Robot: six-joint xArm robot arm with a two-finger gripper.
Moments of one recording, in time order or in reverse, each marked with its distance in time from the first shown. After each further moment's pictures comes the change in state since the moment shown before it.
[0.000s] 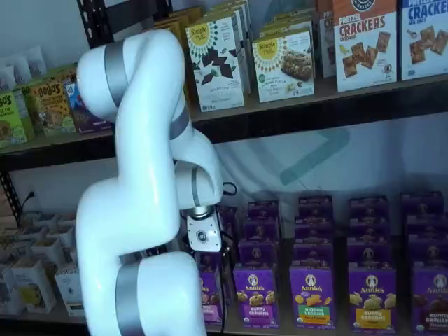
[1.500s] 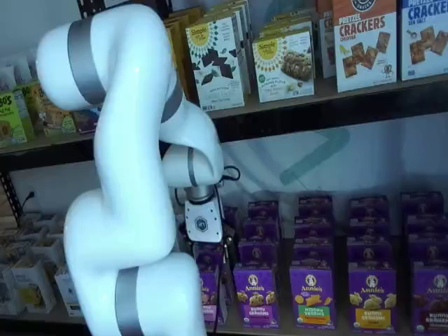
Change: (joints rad) arm -0.064 -0.405 0.250 0.019 0.206 -0.069
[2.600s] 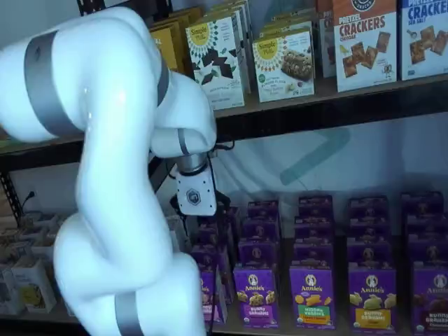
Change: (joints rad) arm -0.009 -0.322 0.049 -0.042 0.221 0.037
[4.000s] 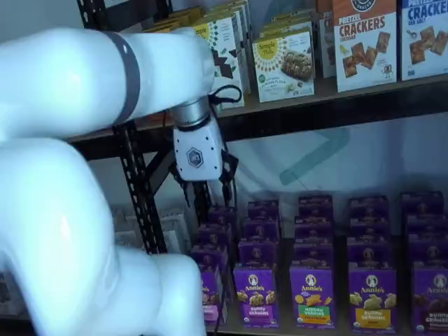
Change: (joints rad) arm -0.166 -0.472 -0.019 -0.026 0.496 -0.131
